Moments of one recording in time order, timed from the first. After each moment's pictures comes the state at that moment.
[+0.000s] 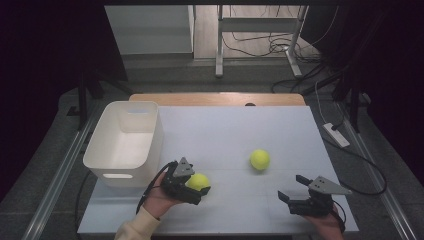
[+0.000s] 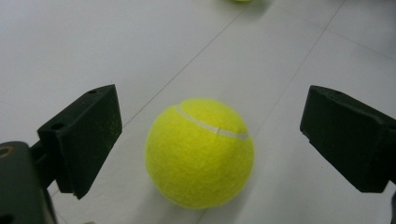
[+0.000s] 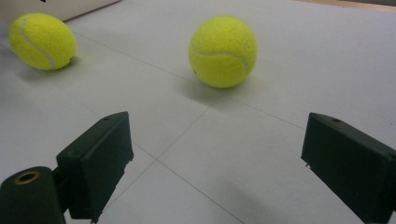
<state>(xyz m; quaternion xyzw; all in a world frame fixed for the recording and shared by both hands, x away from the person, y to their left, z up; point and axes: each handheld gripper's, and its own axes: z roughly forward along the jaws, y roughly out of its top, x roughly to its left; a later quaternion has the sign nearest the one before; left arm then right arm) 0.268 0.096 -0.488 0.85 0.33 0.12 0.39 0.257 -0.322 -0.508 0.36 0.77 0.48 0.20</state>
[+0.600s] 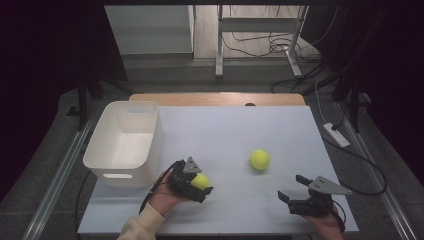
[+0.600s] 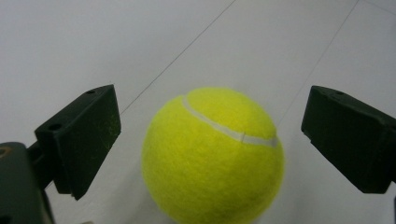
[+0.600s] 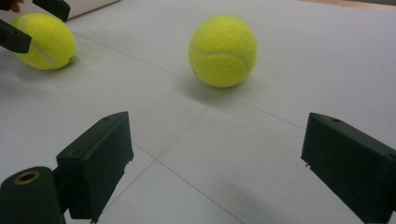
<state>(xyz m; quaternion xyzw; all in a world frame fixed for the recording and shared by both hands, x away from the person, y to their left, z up) 0.286 0.083 -0.506 0.87 0.33 0.10 0.34 0.257 -0.322 -0.509 0.36 0.77 0.48 0.20</state>
